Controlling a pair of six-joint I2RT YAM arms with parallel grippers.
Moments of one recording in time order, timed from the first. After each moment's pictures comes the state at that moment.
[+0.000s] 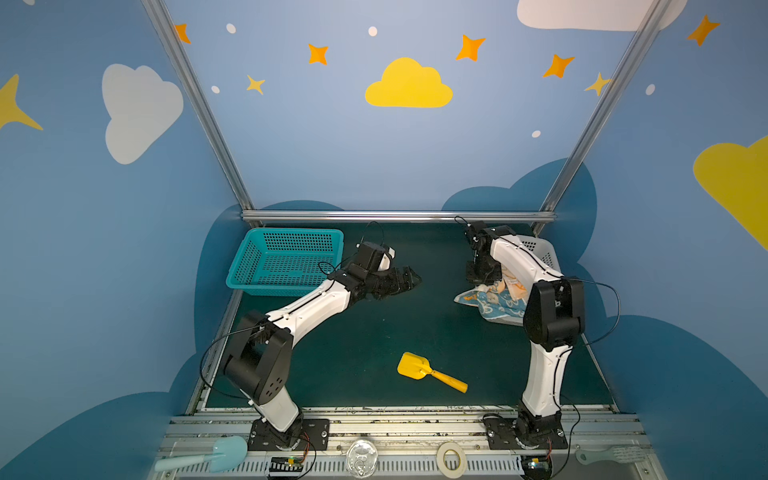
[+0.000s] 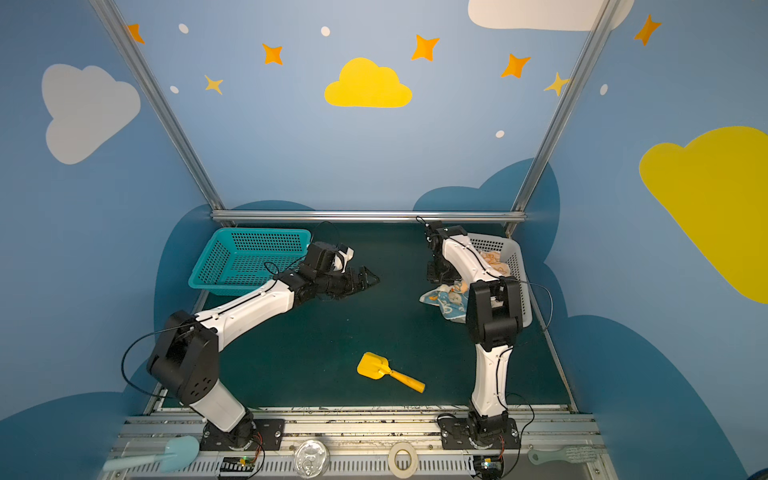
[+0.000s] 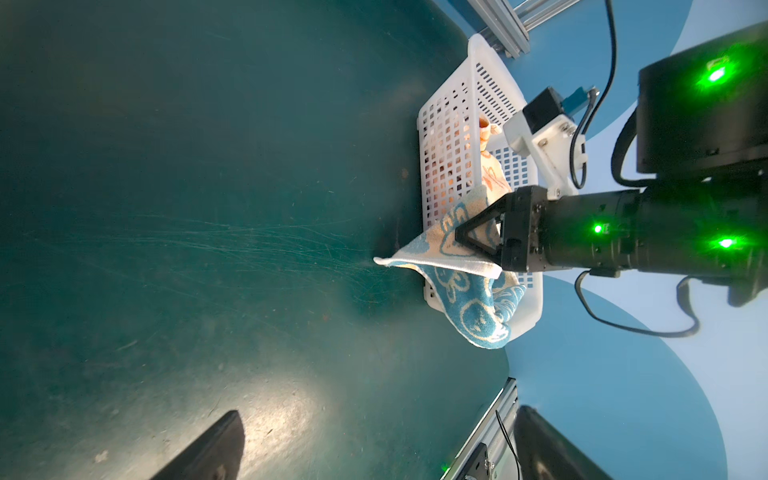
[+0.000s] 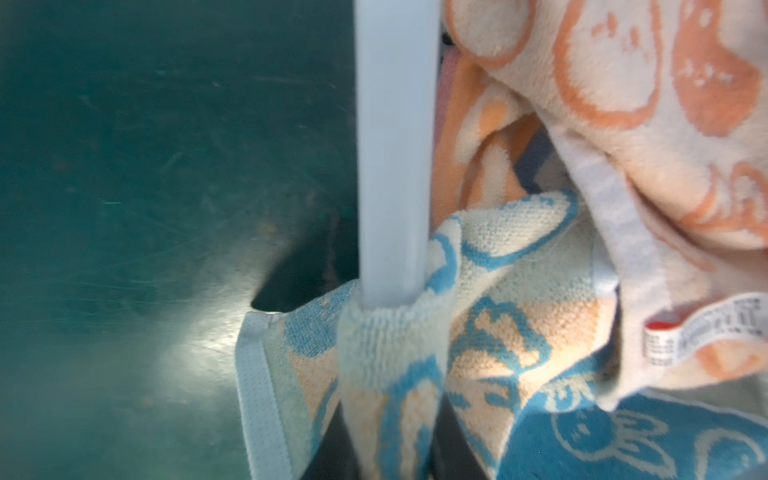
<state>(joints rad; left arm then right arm) -0.55 1.67 1.21 -0.23 0.44 -0.78 0.28 2.03 1.74 -1.20 0.22 0.33</state>
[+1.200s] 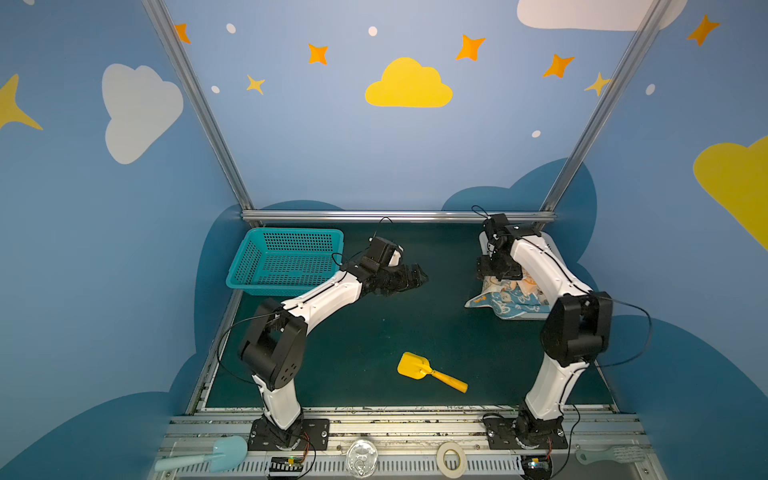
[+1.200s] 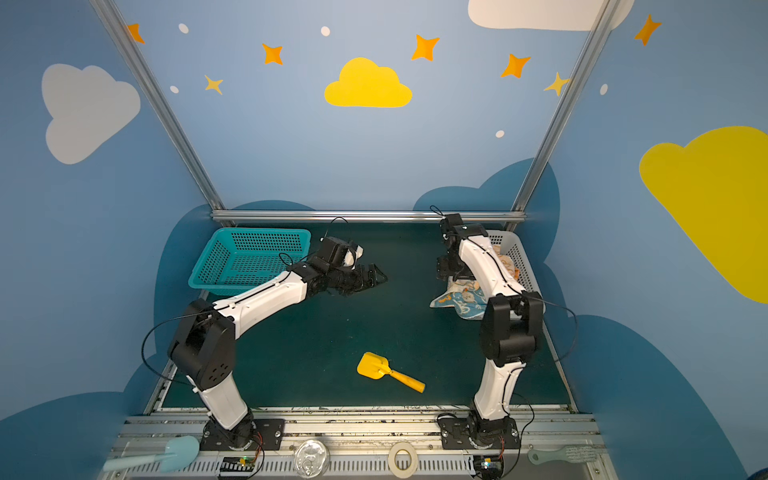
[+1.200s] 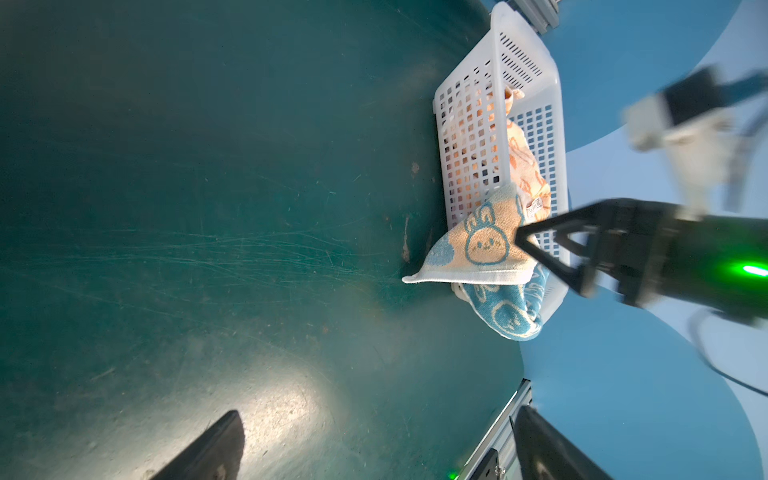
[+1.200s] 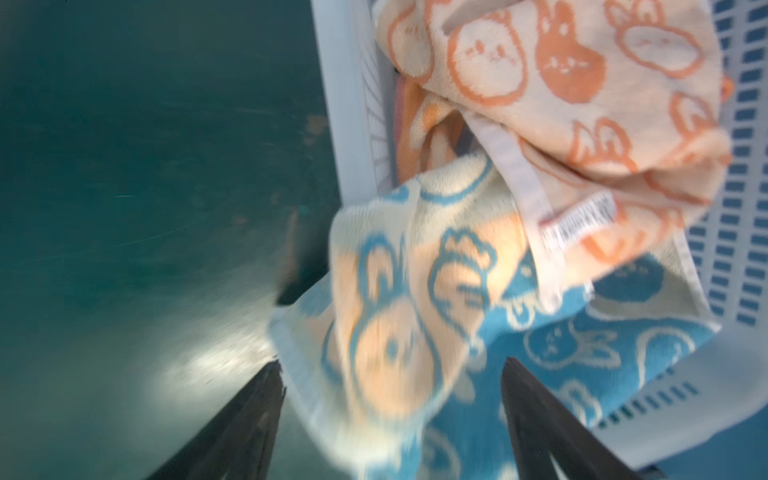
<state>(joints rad) -0.58 1.77 1.35 -0.33 0.41 -0.75 0.21 1.79 1.67 -1.18 0.20 0.30</state>
